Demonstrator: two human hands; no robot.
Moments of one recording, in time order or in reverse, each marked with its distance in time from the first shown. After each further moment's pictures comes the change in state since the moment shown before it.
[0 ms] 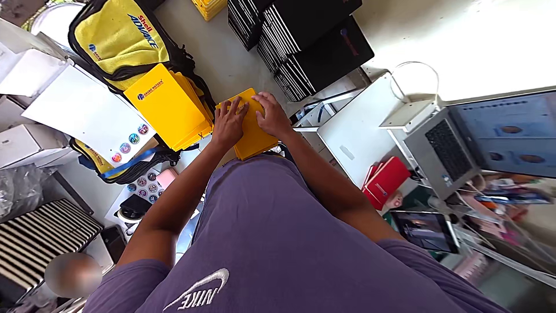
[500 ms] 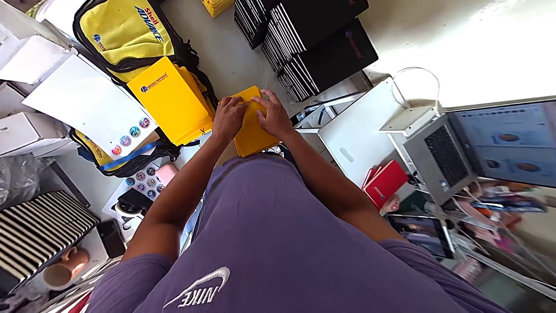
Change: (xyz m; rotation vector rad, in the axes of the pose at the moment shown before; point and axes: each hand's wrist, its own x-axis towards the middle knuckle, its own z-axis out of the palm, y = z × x) left_hand 0.003 -0.014 0.000 -0.245 0.191 0.051; right_hand -0.005 -0.001 0.005 -0.062 -0.002 -0.052
